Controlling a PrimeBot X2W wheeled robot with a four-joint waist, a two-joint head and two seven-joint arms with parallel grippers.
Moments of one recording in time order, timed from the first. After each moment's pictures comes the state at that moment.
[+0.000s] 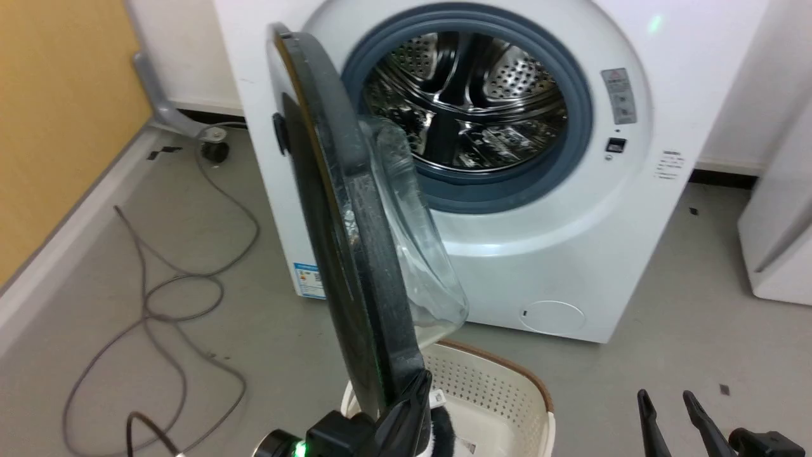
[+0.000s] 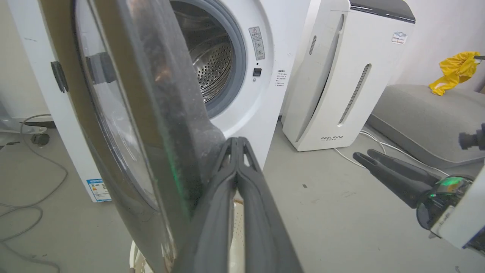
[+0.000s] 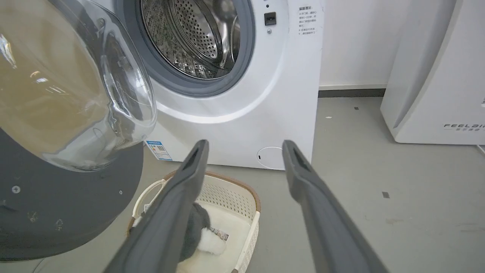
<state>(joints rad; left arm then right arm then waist) -0.19 0.44 -0.96 -0.24 -0.62 0.54 -0.12 0.16 -0.05 -0.06 0.14 0.21 0.13 -0.15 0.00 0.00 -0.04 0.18</state>
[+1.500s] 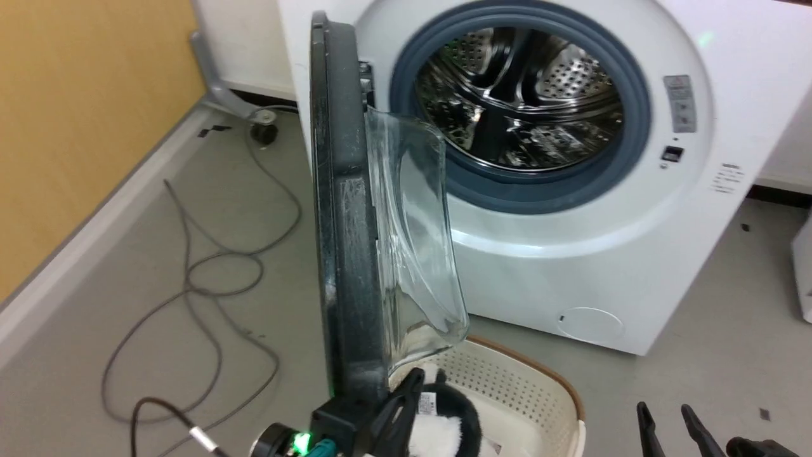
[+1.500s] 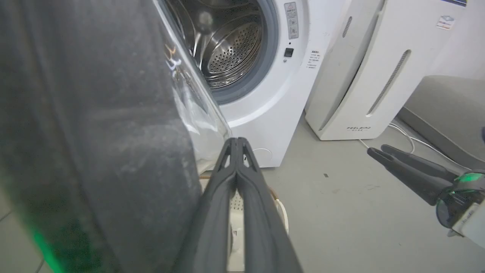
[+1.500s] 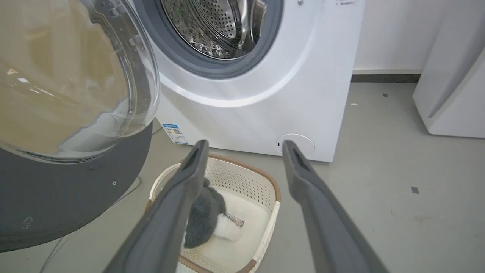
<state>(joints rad) -0.23 0.43 -0.97 -0.15 -0.65 0.50 -0.09 0.15 -0.05 -0.06 0.20 0.23 0.13 -0.16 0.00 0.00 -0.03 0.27</state>
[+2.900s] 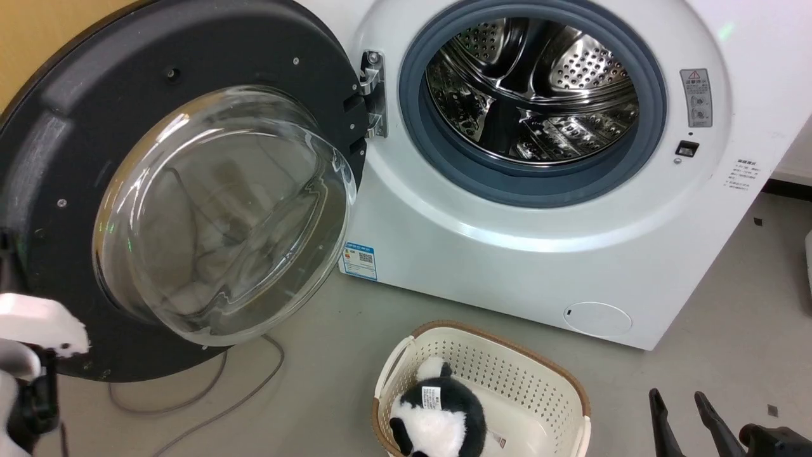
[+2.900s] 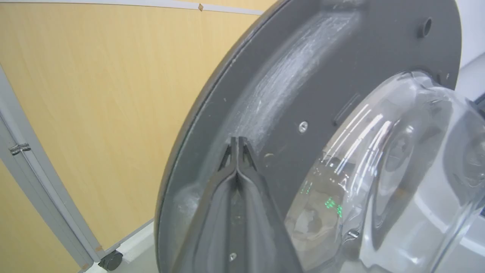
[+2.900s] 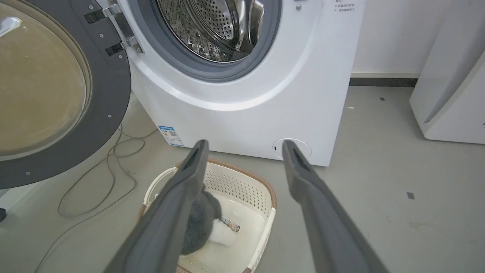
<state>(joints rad) -0.34 0.70 -0.29 0.36 -0.76 0.34 -0.26 0.14 -0.05 -0.10 0.16 0.22 0.13 -0.12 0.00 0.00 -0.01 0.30</state>
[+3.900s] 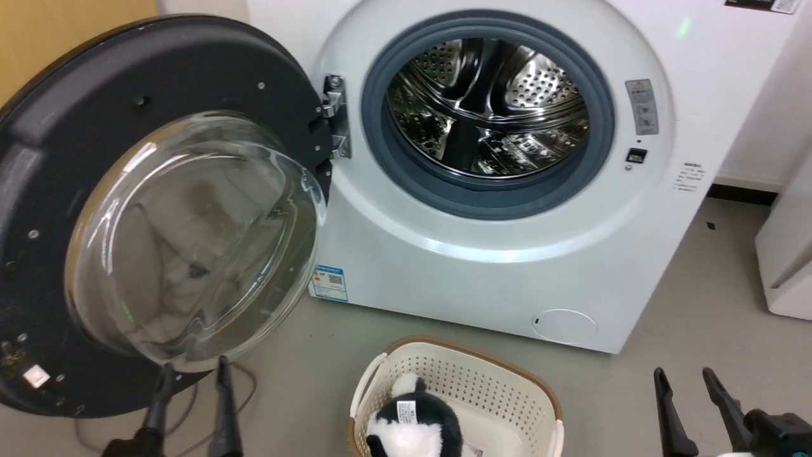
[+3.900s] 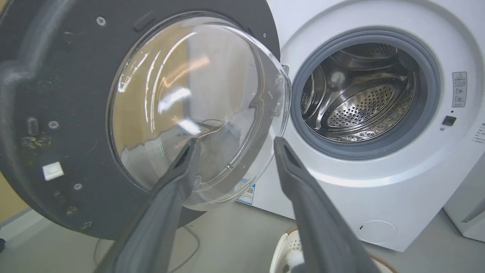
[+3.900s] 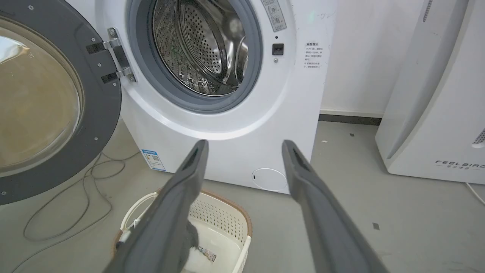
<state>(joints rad) 0.19 0.34 -0.22 -0.13 -0.43 0.35 -0.26 0.14 -0.05 -0.11 0.08 0.14 0.13 -0.13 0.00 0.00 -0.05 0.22</state>
